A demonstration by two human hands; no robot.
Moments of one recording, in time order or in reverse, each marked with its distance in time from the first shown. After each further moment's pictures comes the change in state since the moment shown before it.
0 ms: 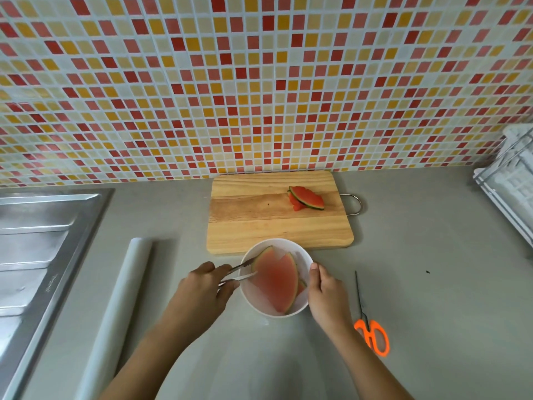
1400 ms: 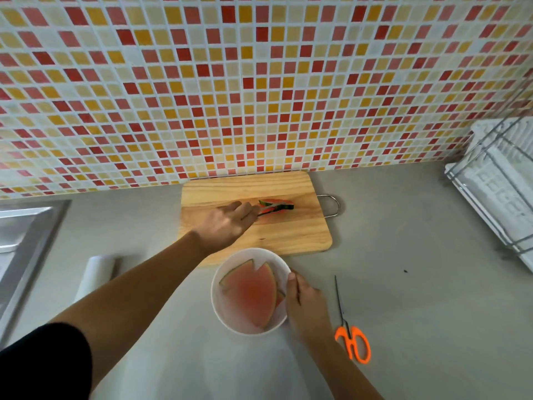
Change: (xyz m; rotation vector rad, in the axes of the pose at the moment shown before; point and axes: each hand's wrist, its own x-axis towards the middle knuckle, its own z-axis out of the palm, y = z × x) left_hand 0.167 0.010 0.039 0.510 0.421 0.984; right_hand 0.000 0.000 0.000 -0.017 0.006 -0.036
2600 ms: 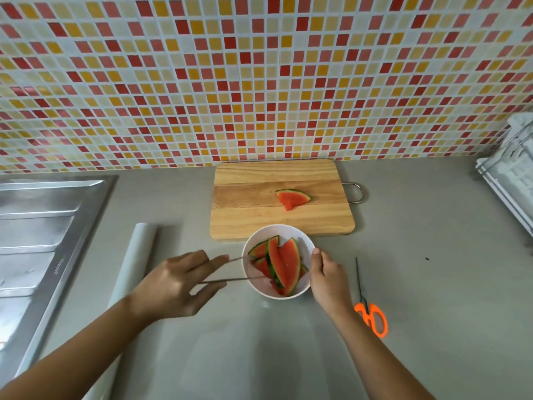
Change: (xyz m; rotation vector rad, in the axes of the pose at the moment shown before) left_hand -0.133 0.056 -0.129 -0.401 -0.065 -0.288; right_hand -0.001 0.001 0.001 0.086 0.008 0.043
